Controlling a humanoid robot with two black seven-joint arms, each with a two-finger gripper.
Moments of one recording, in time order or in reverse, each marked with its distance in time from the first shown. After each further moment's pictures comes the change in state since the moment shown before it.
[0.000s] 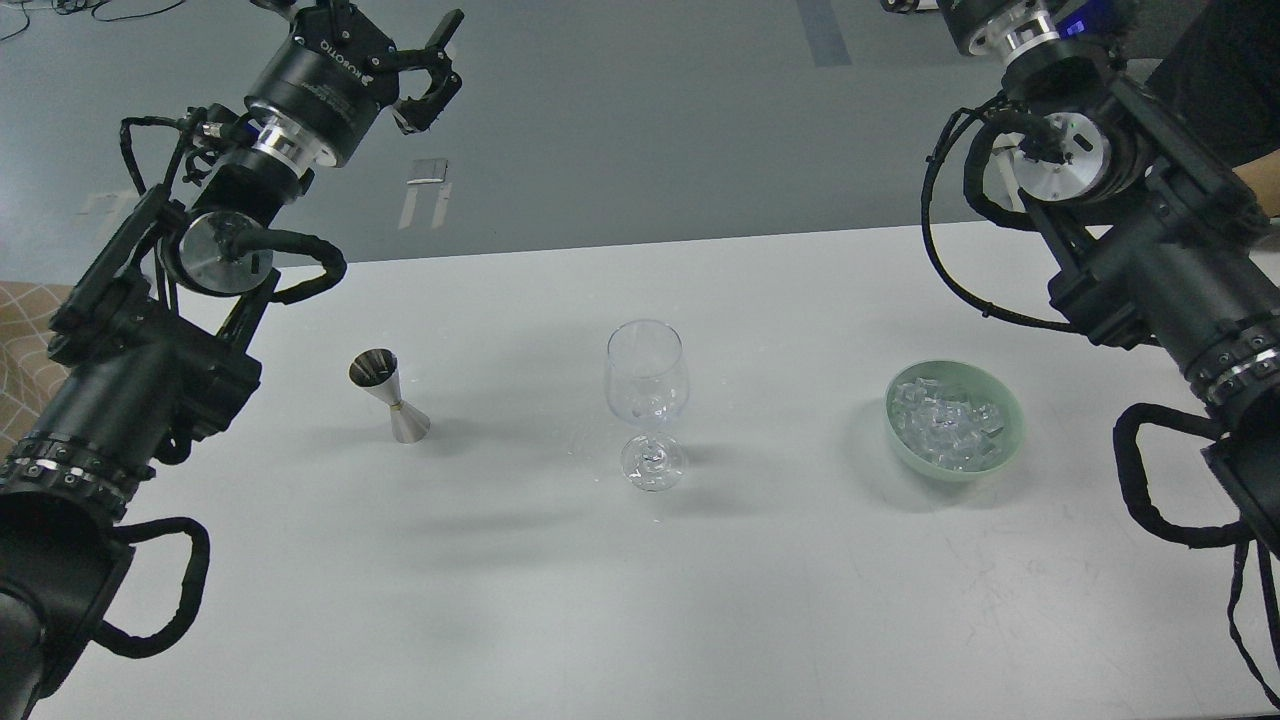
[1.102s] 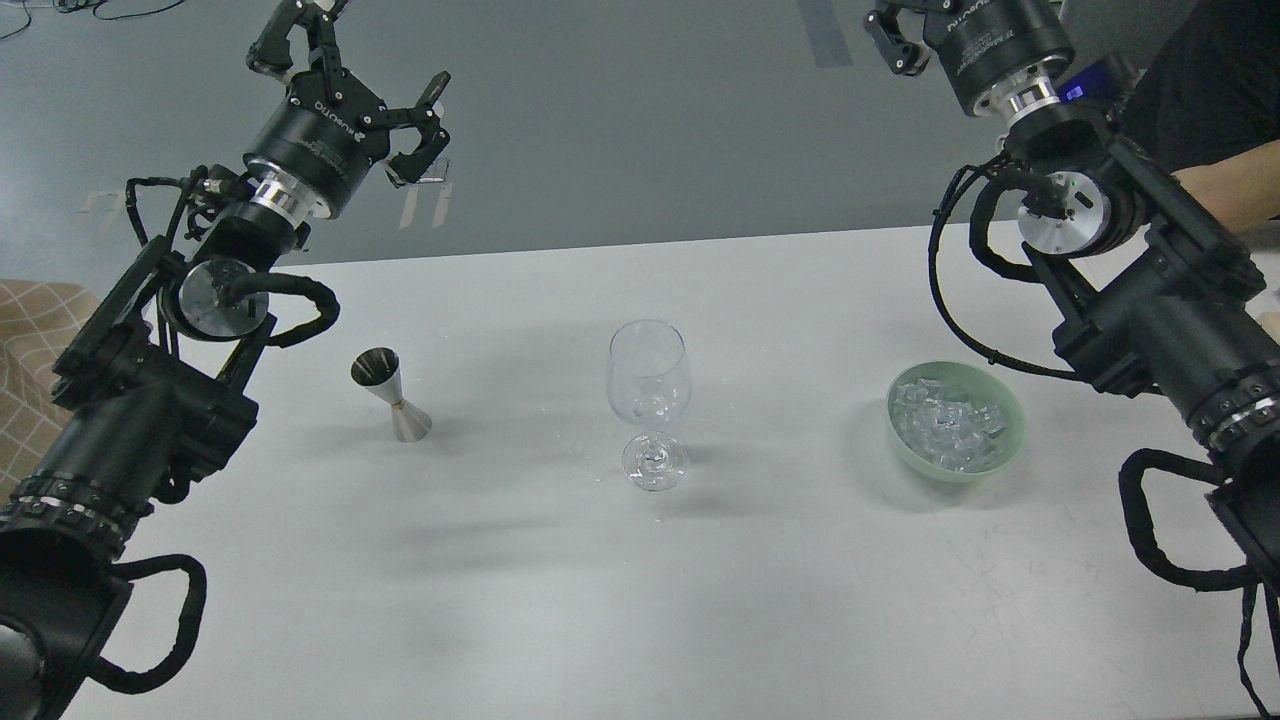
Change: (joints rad) left arm 0.085 0.003 -0.022 0.004 -0.031 0.000 0.014; right arm -0.088 -0.008 0.014 0.030 0.000 -0.012 0.001
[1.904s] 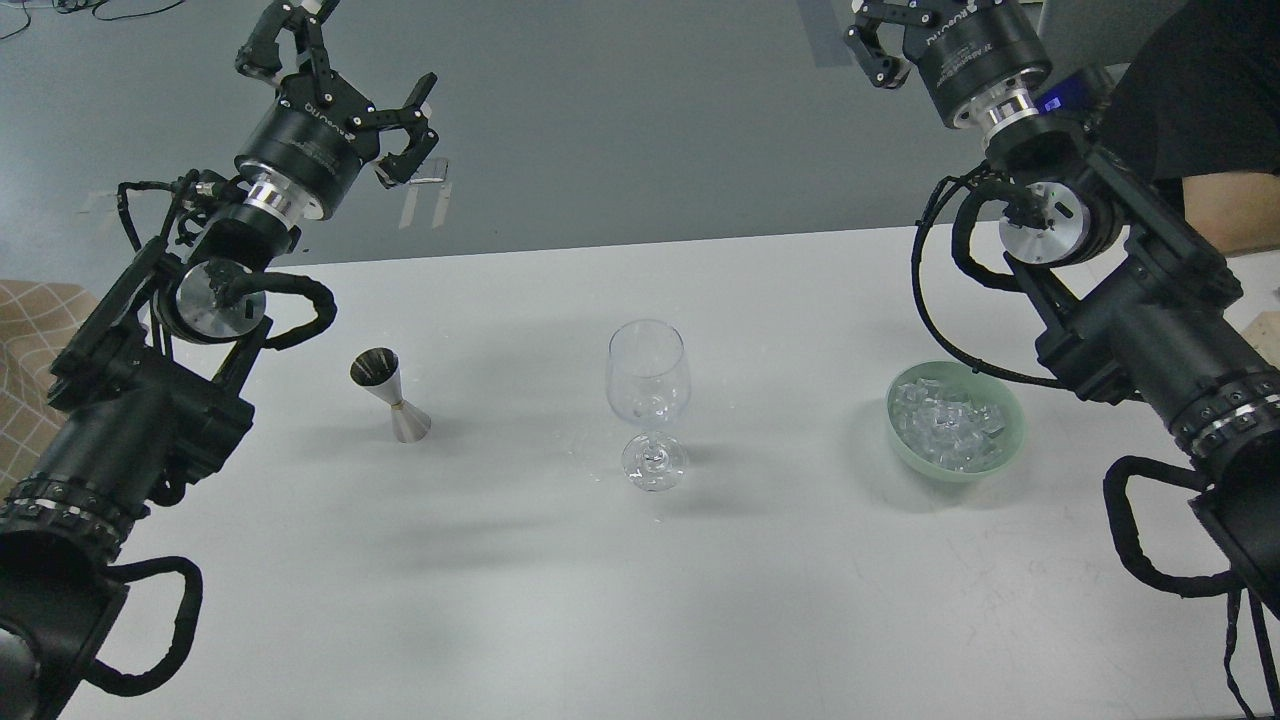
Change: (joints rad) left arm 0.005 0.007 -0.003 -0.003 0.001 0.039 -0.019; right arm -0.003 0.033 -0.002 0.004 -0.007 0.000 0.000
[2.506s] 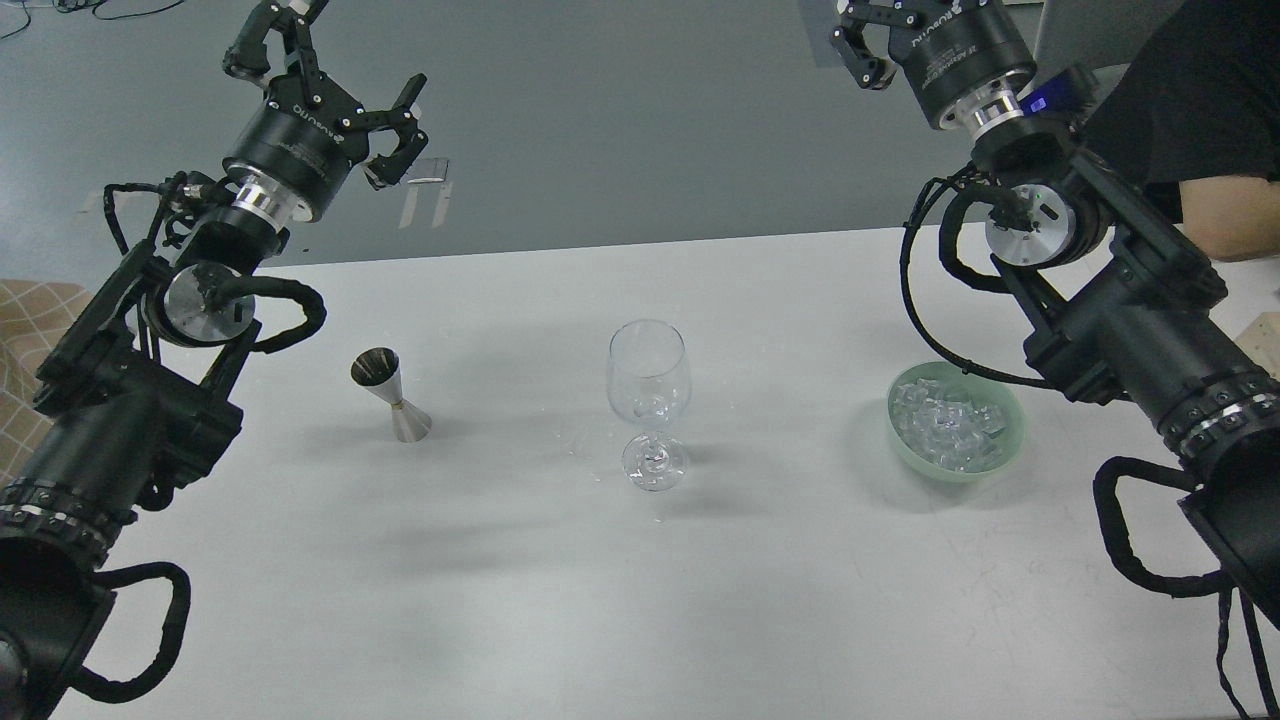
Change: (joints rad) left arm 0.014 0.021 0.011 -0.019 -0.001 -0.003 -0.005; right arm 0.006 0.014 -0.005 -0.001 -0.011 0.000 0.014
